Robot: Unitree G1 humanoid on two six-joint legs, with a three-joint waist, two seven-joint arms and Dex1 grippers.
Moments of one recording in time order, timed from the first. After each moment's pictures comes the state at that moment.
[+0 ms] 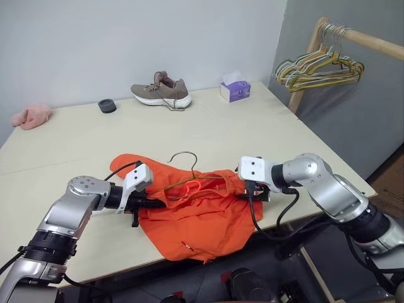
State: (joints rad) left arm -0.32 0.85 -0.13 0.11 -0.29 0.41 -1.32; right arm -0.69 -0.67 0.58 -0.16 -0.01 0.59 1.02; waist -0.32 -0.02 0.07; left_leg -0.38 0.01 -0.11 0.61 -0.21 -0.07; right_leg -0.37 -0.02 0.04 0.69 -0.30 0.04
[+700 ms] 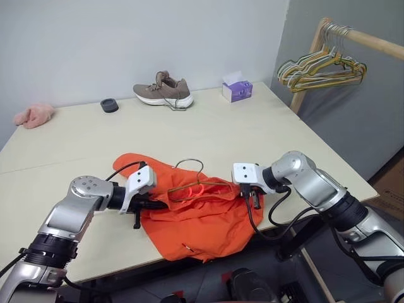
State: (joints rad) left arm -0.31 0.81 -0.11 0.07 -0.28 0.37 -1.28; right arm -0.72 -0.61 0.59 -0.04 -0.02 0.59 1.18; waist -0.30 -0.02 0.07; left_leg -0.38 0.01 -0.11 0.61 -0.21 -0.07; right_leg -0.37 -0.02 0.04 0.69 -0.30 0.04
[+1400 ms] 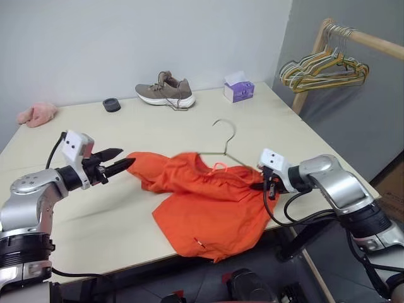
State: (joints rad) left arm -0.24 0.76 0.32 0.09 -0.50 0.49 -1.01; right arm -0.52 -0.66 0.21 -0.08 0.13 0.89 1.00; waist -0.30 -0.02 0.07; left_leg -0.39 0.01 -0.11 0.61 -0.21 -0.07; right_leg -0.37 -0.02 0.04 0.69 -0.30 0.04
